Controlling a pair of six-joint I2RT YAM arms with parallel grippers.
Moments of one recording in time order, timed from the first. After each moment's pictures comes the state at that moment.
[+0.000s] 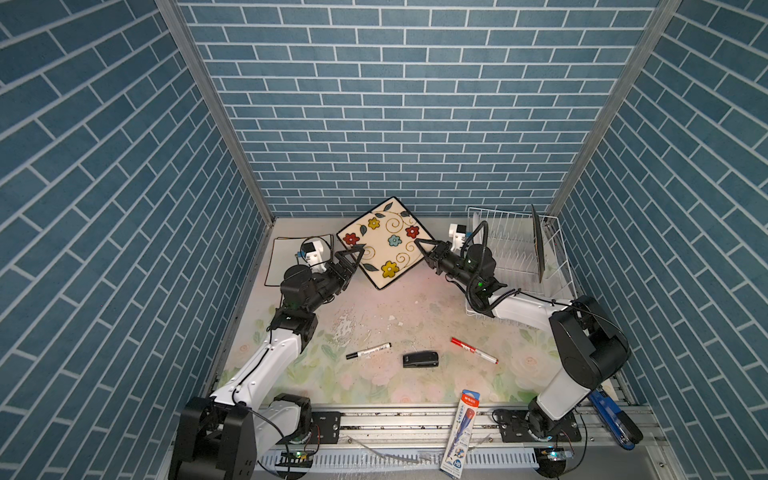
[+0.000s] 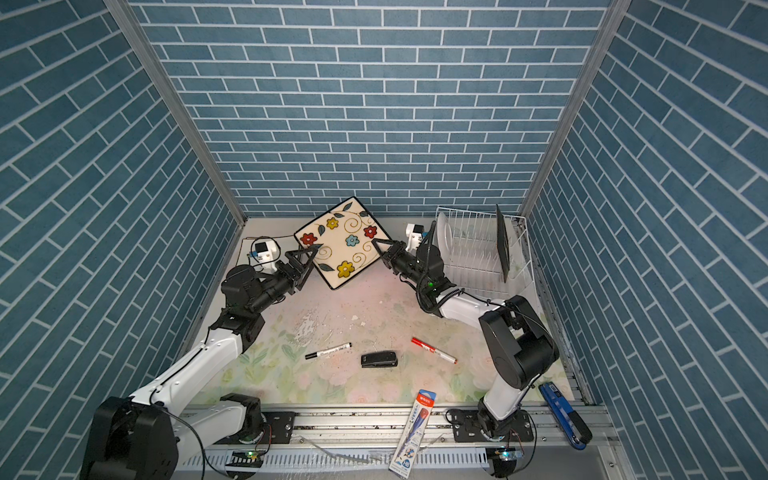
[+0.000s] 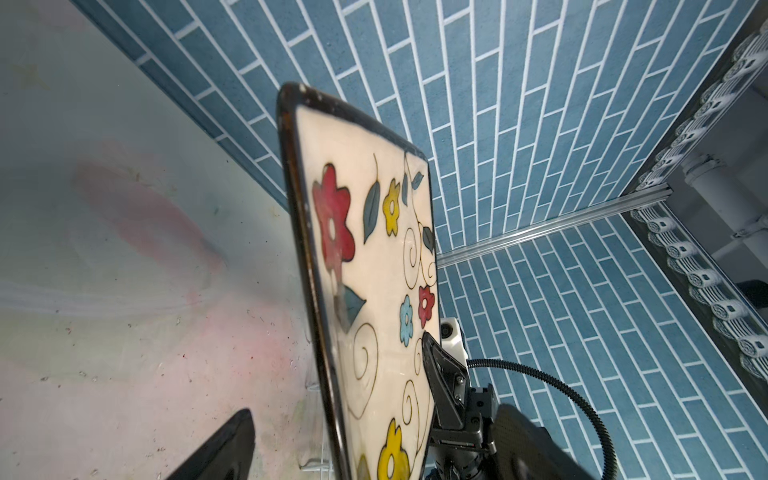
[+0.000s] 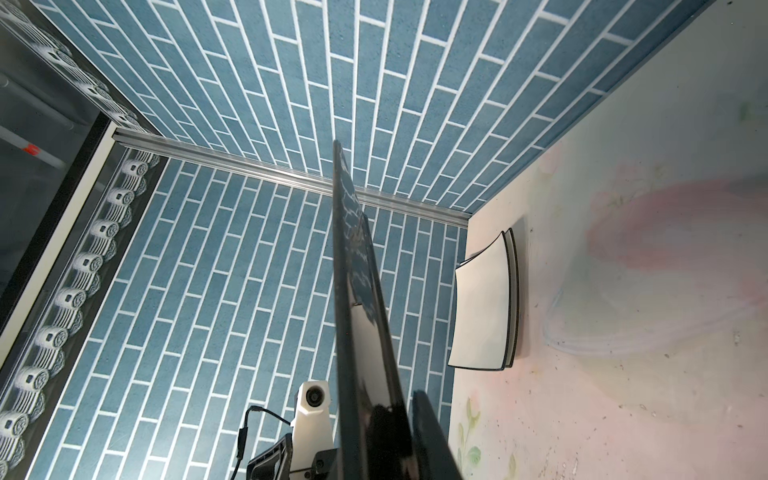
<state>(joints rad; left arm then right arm) -0.19 1.11 0.59 0.46 0.48 -1.18 0.61 1.67 0.93 0.81 -0.35 1.35</state>
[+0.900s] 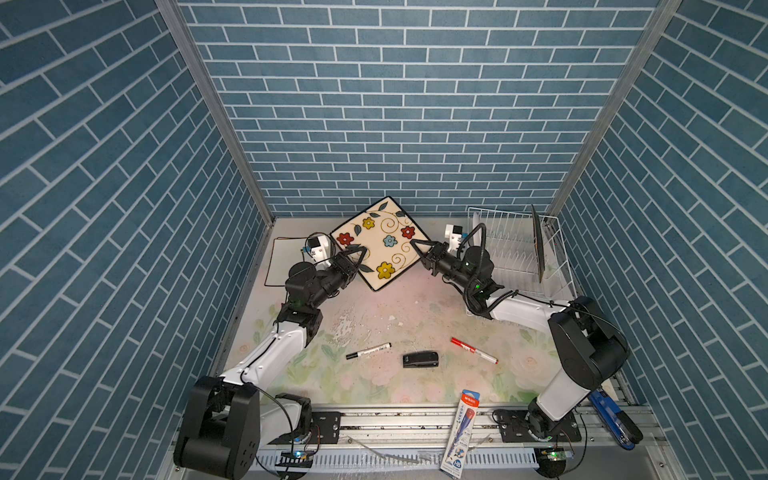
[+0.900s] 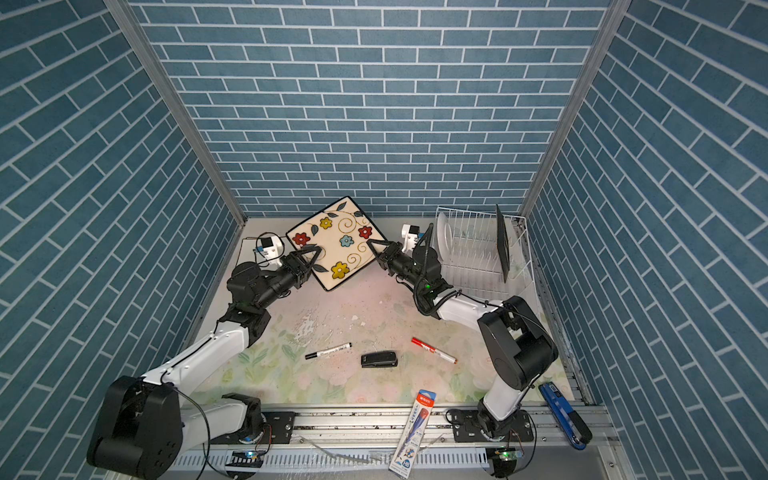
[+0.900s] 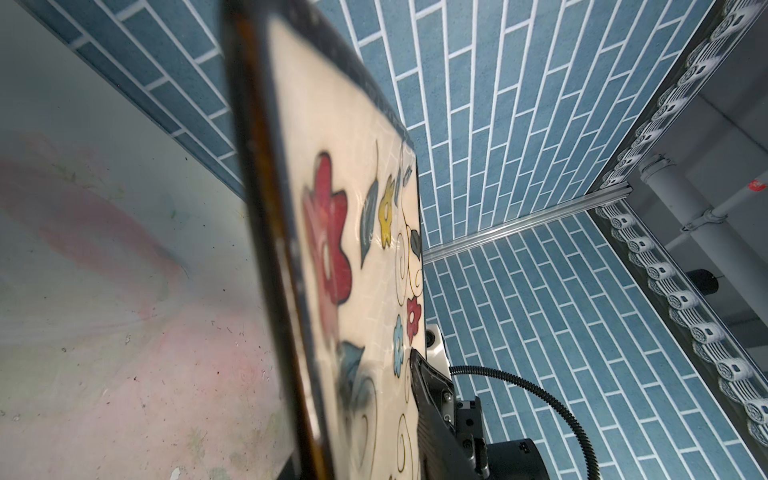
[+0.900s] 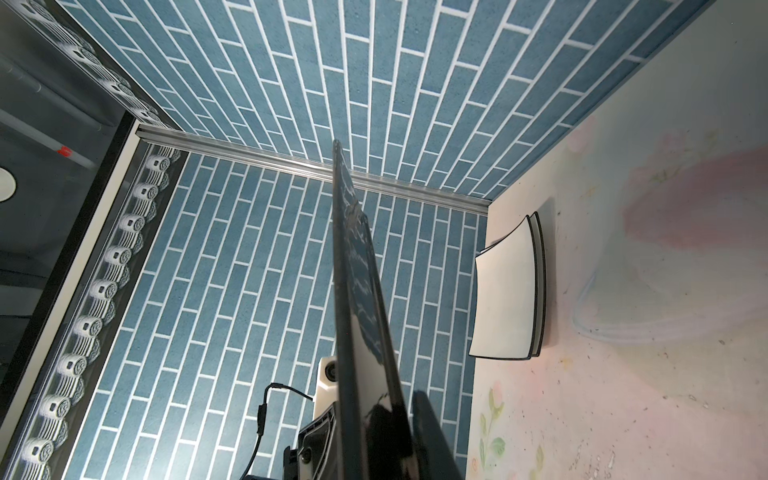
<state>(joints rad) -0.21 1.19 0.60 0.61 0.49 -1.23 0.64 1.67 0.93 0.84 -0.35 1.40</state>
